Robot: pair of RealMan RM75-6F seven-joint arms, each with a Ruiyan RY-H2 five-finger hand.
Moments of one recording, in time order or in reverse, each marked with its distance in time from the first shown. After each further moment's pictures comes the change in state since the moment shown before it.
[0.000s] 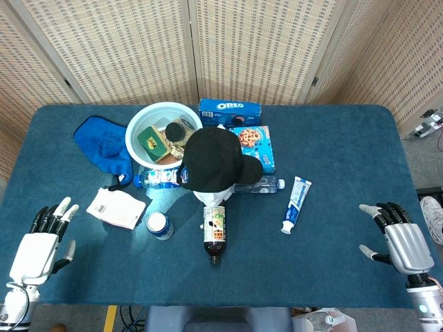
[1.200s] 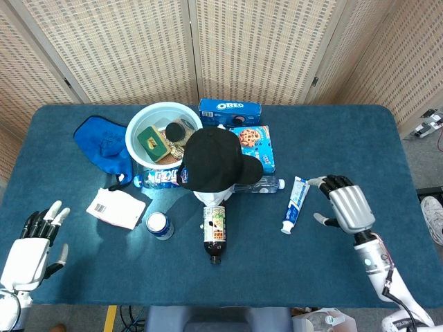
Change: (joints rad) left arm 0.030 0.016 0.018 -0.003 0.005 0.038 -0.034; right arm 0.263 -0.152 0.159 -0.020 0.112 -0.222 -0.201
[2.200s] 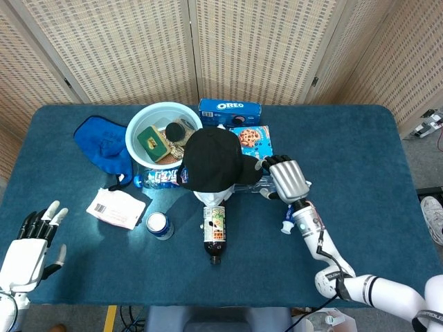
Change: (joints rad) left arm 0.006 0.022 0.001 -0.023 0.008 0.002 0.007; right arm 0.306 -0.368 0.131 0.274 0.203 -0.147 -0.112
